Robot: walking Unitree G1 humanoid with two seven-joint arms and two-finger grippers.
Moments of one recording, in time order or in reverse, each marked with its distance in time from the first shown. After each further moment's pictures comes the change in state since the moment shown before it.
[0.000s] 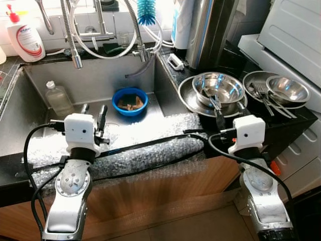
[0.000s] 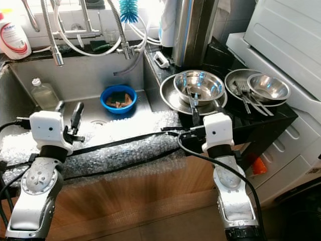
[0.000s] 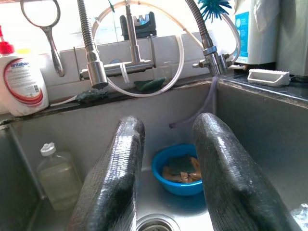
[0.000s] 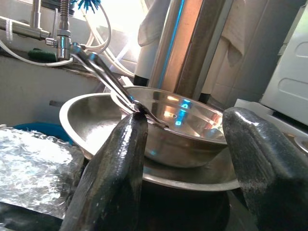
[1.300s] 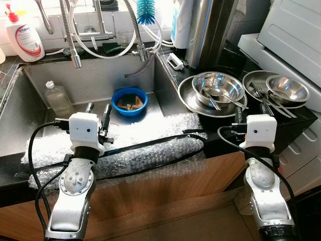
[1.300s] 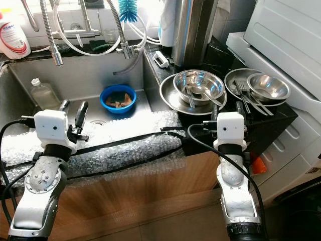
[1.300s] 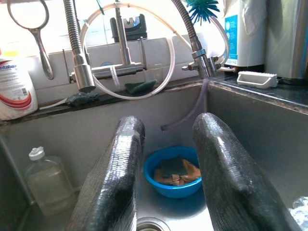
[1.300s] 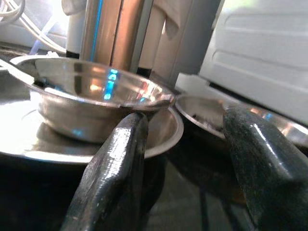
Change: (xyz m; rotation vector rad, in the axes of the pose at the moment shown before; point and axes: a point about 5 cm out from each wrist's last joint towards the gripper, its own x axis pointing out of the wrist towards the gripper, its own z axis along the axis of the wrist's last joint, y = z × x) left arm 0.001 -0.007 0.001 -0.009 -0.006 -0.026; right arm 0.000 -0.017 -0.015 -0.047 0.109 -0.246
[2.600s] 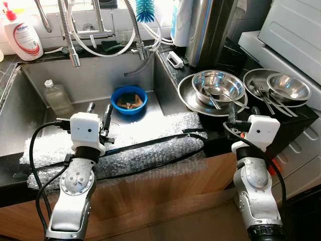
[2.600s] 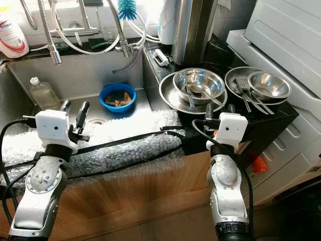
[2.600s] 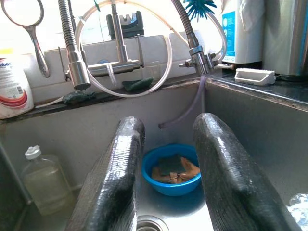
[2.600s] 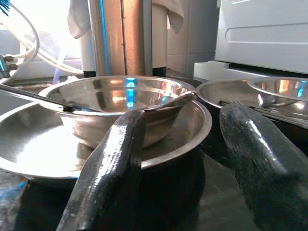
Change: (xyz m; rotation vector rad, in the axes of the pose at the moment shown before) left arm 0.000 -0.001 0.000 0.000 -0.001 -0.005; right arm -0.001 0.016 0.007 0.268 -0.020 0.026
